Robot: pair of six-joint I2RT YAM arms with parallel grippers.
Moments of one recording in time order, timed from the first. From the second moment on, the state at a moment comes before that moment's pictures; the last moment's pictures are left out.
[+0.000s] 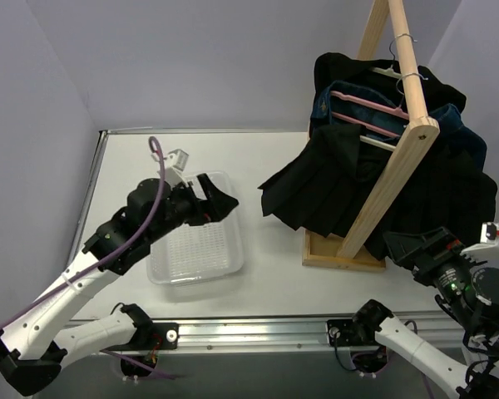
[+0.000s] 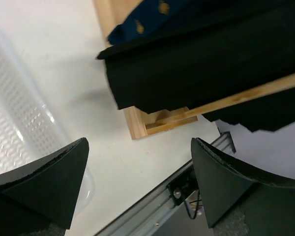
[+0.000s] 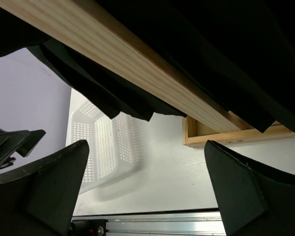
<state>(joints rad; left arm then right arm) -0.76 0.97 1.14 -0.48 -0.06 -0.77 0.68 0.42 1.35 -1.24 0.51 0.89</state>
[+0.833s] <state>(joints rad) -0.53 1.50 1.65 0.14 0.86 -0.54 0.61 0.49 1.42 -1.29 0.40 0.94</state>
